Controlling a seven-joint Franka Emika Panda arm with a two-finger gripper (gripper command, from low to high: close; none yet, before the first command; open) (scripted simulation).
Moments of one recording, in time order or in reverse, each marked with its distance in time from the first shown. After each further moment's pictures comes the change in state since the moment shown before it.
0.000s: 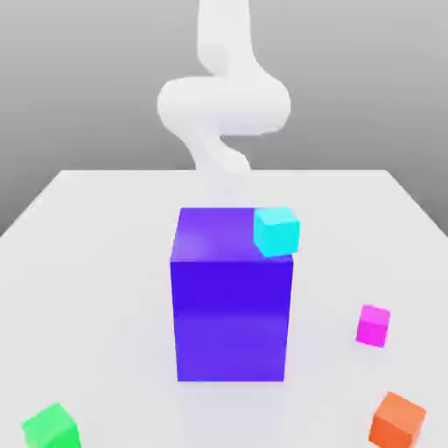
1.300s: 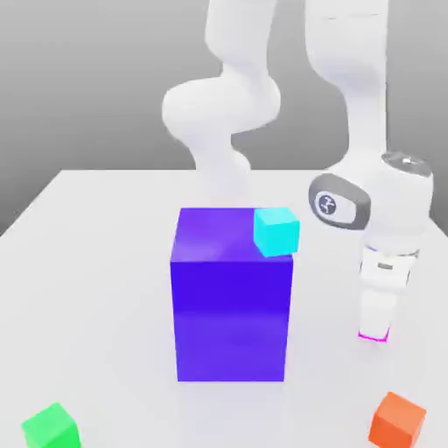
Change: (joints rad) arm 0.540 0.896 0.114 -0.420 -0.141 0.593 -0.277
